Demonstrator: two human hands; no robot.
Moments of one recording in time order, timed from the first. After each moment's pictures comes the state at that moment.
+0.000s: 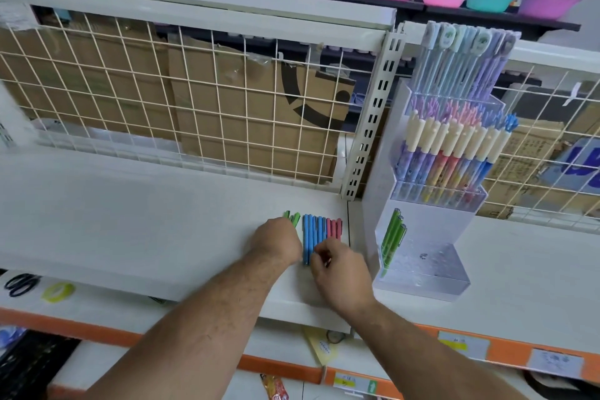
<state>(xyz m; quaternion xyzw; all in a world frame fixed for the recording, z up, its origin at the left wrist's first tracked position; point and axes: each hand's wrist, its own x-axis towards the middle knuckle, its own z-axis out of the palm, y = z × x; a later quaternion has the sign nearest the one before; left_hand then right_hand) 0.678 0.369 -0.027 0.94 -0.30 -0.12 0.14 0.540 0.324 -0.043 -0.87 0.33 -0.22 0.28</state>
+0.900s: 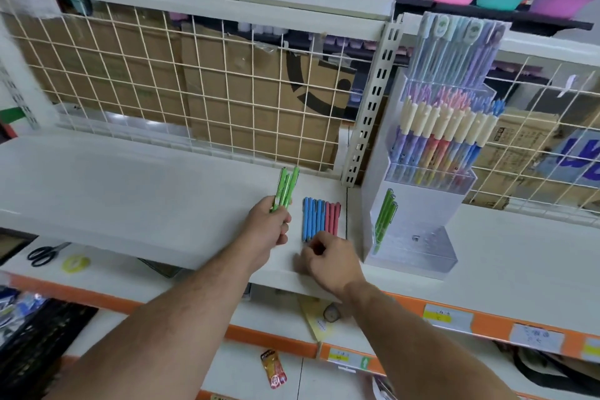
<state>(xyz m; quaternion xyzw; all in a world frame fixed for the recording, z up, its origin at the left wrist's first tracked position) 0.664 0.416 -0.030 0.65 -0.13 -0.33 0.67 0.528 0.331 -0.052 -0.86 0.32 -0.14 0.36</state>
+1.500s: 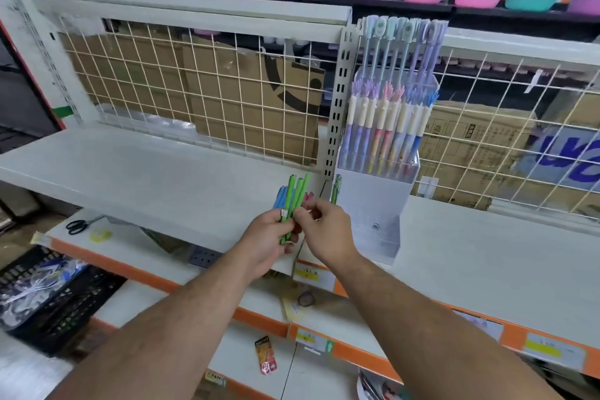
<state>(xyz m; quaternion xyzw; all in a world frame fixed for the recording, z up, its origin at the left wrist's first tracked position) 0.536 0.399 -0.017 0.56 -0.16 -0.37 0.72 0.456 0.293 0.001 -0.80 0.24 -0.26 0.48</state>
